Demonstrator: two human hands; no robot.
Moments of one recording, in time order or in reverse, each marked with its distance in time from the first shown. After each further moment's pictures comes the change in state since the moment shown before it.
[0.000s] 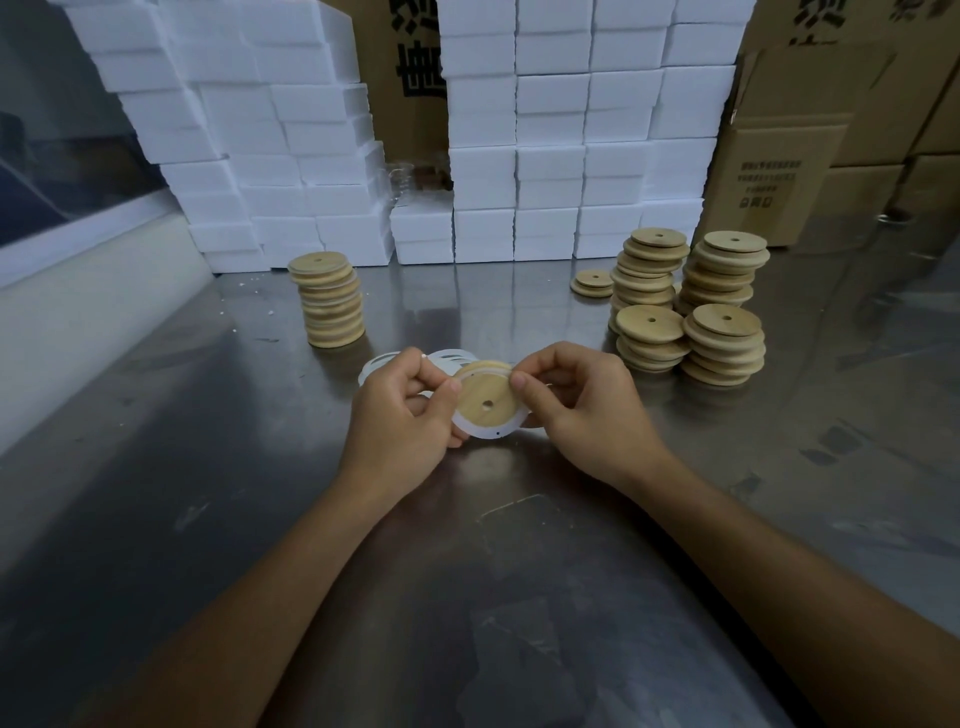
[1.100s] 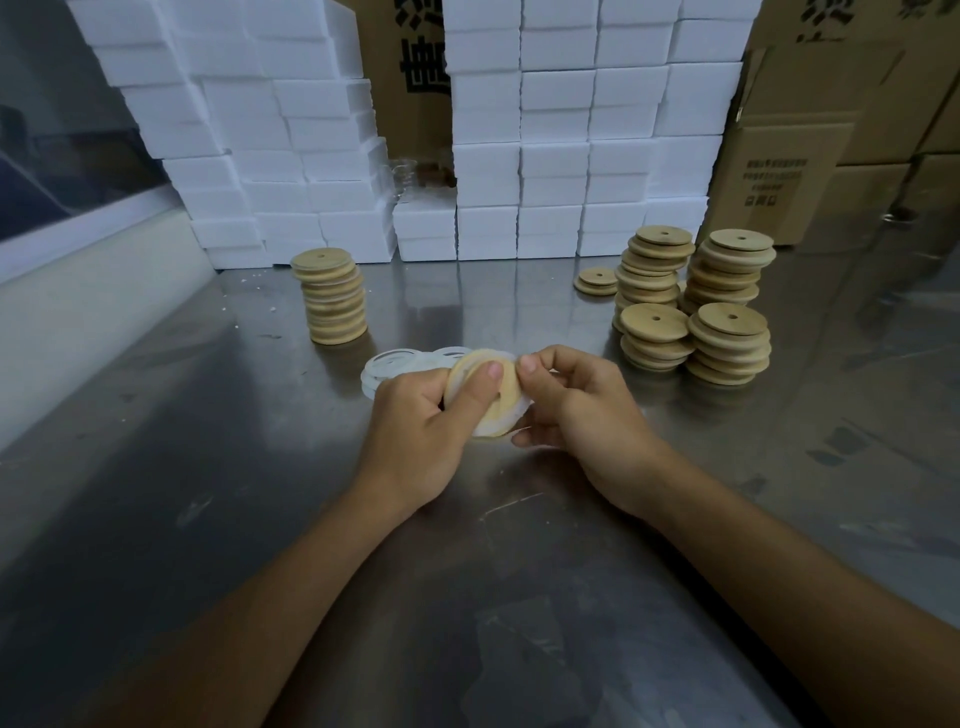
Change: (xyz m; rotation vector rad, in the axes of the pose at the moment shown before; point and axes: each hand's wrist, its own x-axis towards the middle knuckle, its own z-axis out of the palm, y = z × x) left_hand -0.005 0.006 0.005 0.068 -0.058 0.272; right_hand -0.009 -0.025 0.006 0.430 -0.089 0.280
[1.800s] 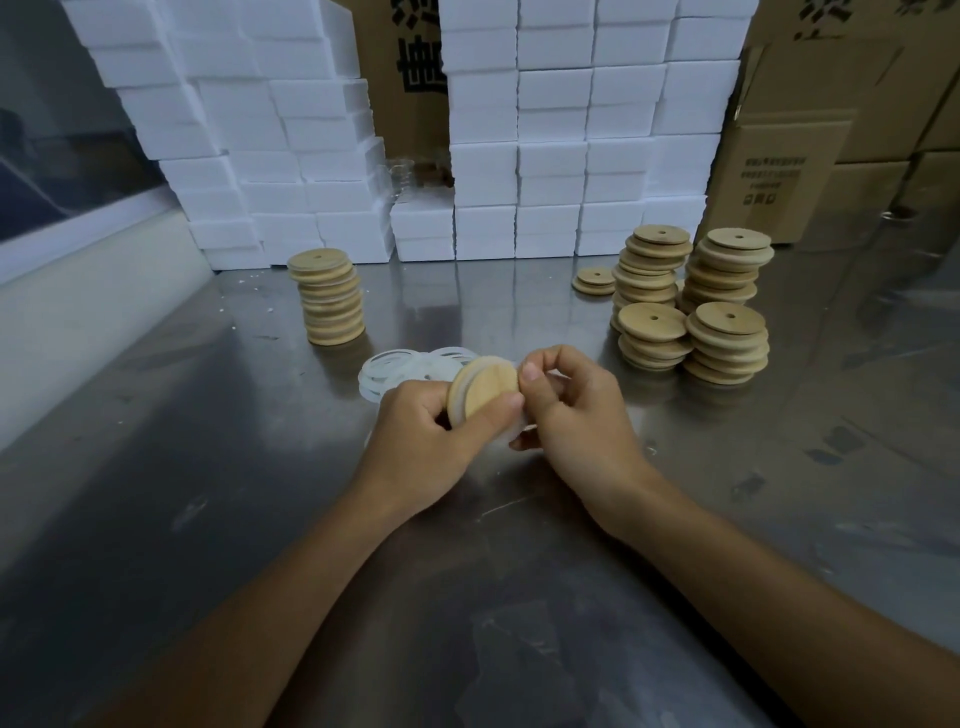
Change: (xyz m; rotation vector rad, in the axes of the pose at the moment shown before) left_hand -0.004 -0.005 0.003 -0.030 -0.105 -0.051; right_hand -0.010 0.003 0.013 -0.095 0.158 -0.107
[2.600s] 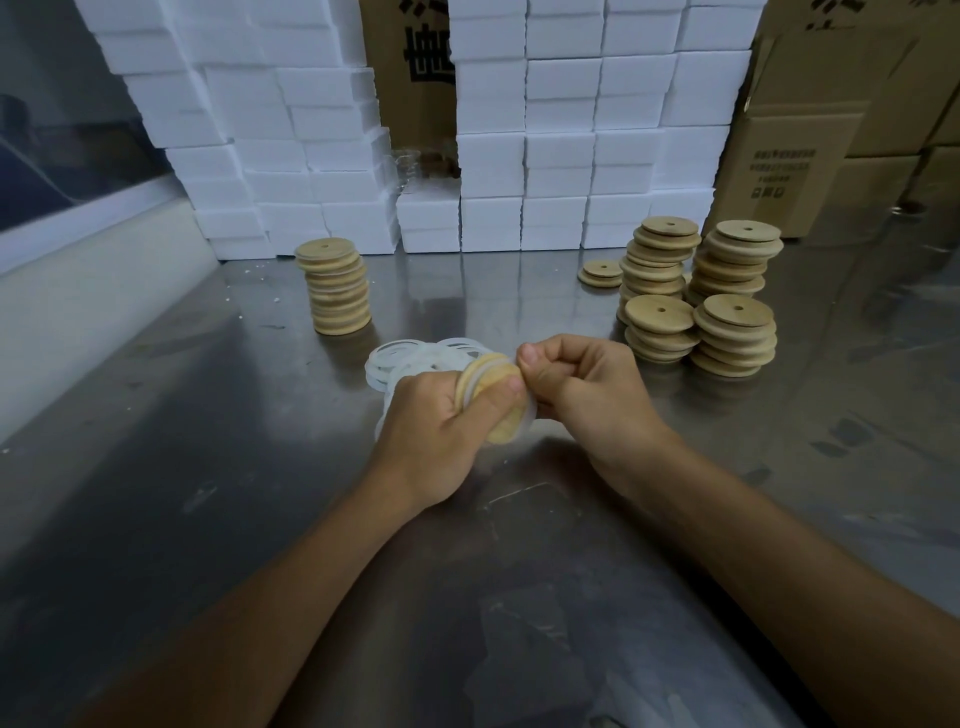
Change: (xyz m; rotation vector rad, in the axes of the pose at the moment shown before) left_hand -0.002 0.005 -0.001 0.064 0.011 0.021; right_hand 0.018 0.007 -0.010 0.108 -0.099 -0.011
